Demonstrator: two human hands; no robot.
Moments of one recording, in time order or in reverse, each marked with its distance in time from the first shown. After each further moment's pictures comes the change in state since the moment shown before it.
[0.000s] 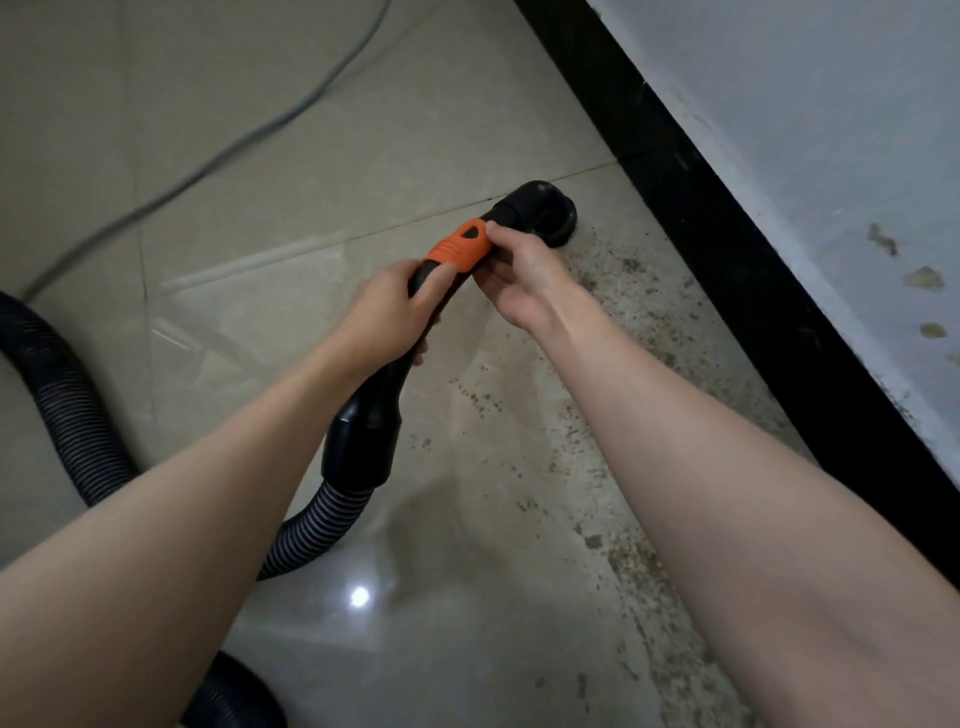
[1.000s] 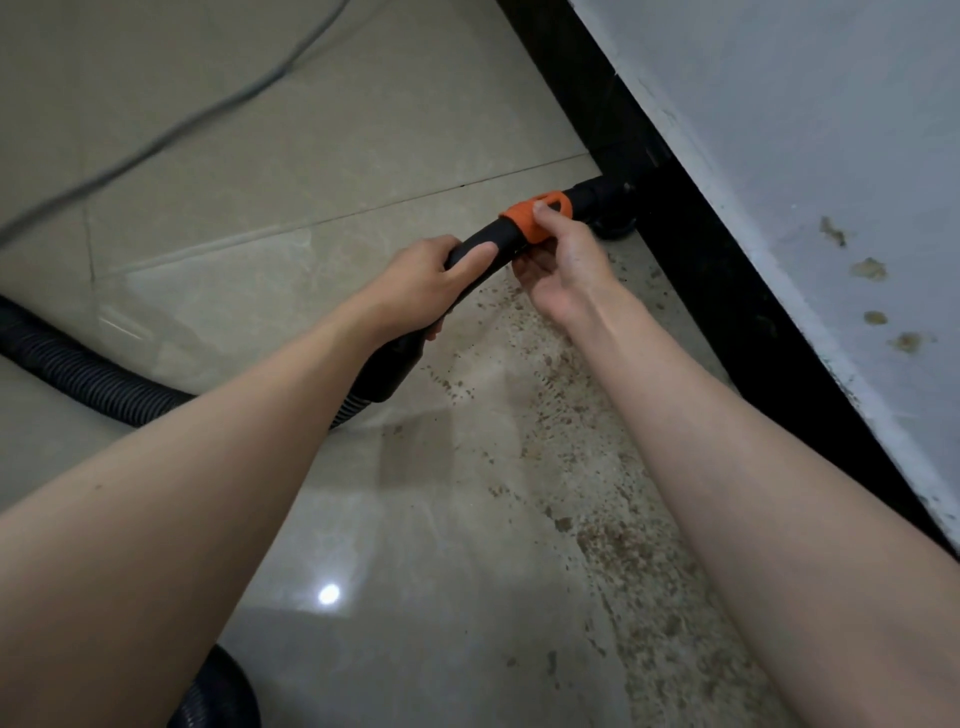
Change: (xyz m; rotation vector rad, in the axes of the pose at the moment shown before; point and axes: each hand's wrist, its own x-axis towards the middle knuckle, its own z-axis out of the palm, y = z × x) left_hand 0.017 0.025 0.023 0.093 -0.194 0.113; right_hand -0.015 -0.028 -0.041 0.013 0.075 -0.102
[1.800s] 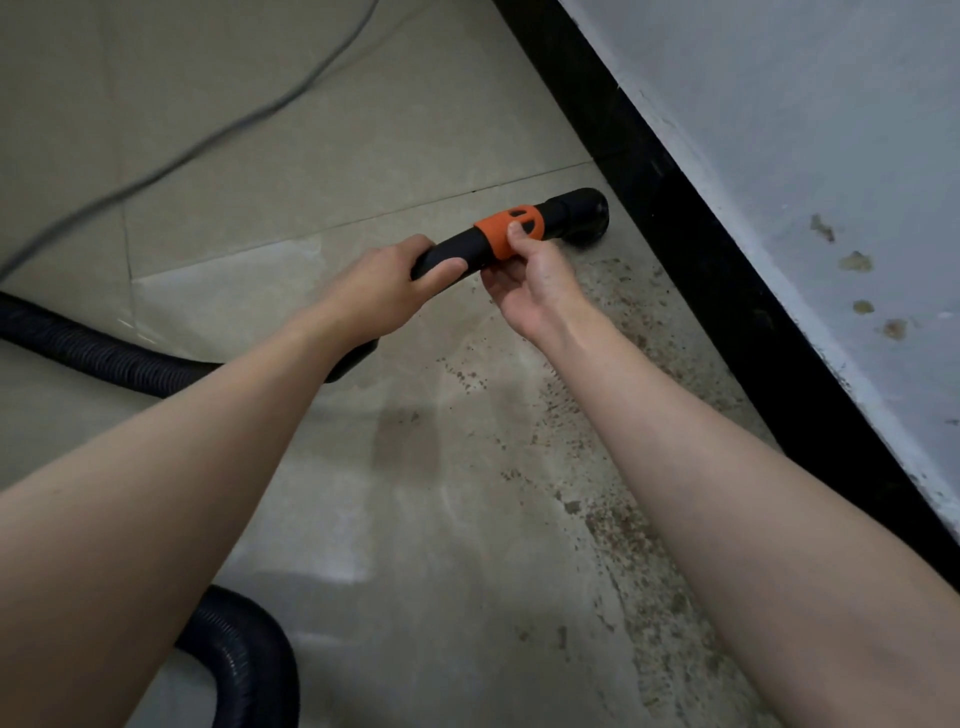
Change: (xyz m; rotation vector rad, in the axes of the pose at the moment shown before) left_hand -0.028 -0.024 -0.028 0.276 0.091 0.046; right_hand -0.030 0.029 0.020 0.057 -0.028 0.043
